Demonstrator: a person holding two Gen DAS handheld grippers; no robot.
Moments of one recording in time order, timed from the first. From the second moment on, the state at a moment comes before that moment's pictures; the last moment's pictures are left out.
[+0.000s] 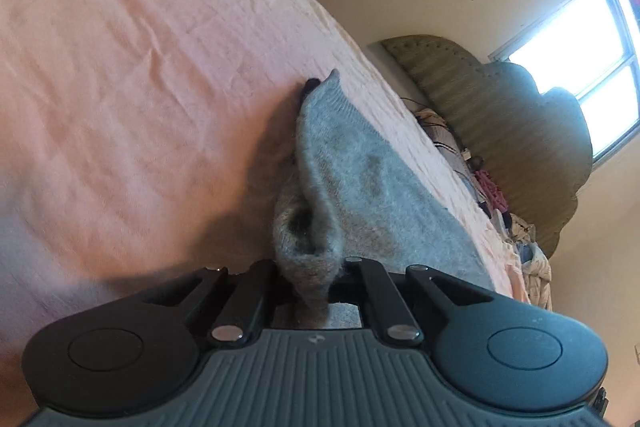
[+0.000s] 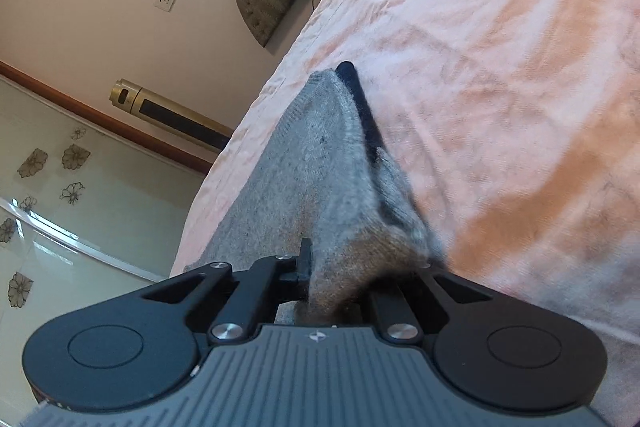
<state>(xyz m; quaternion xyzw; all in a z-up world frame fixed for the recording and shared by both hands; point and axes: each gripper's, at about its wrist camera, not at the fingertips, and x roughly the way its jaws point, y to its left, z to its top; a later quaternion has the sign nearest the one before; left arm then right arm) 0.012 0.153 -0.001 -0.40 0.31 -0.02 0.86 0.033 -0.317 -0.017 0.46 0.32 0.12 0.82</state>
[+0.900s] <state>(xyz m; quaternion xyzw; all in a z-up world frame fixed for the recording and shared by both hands) 0.150 0.144 0.033 -0.07 0.36 -0.04 0.93 0.147 -0.301 0.031 0.16 0.42 0.13 0.88</state>
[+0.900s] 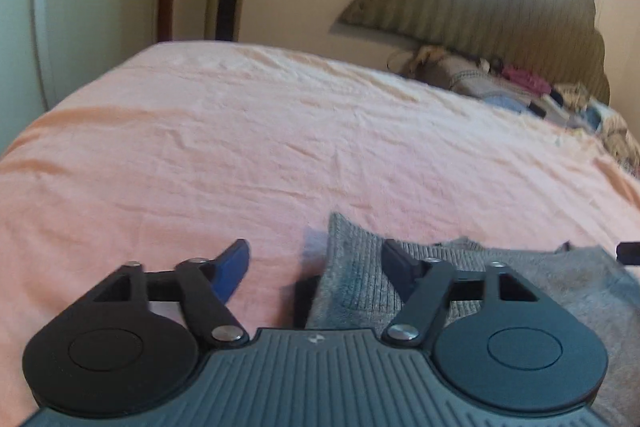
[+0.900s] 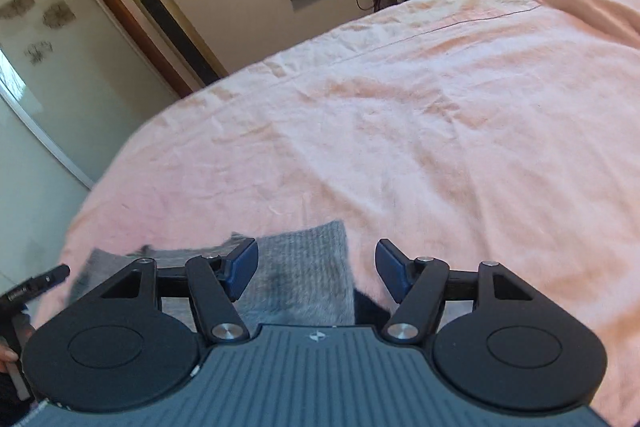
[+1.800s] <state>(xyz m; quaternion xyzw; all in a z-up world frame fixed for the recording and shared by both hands) 0.154 0.057 0.014 0.03 0.35 -0.04 0.94 0.116 -0.209 0.012 0.00 0.34 0.09 0.94</state>
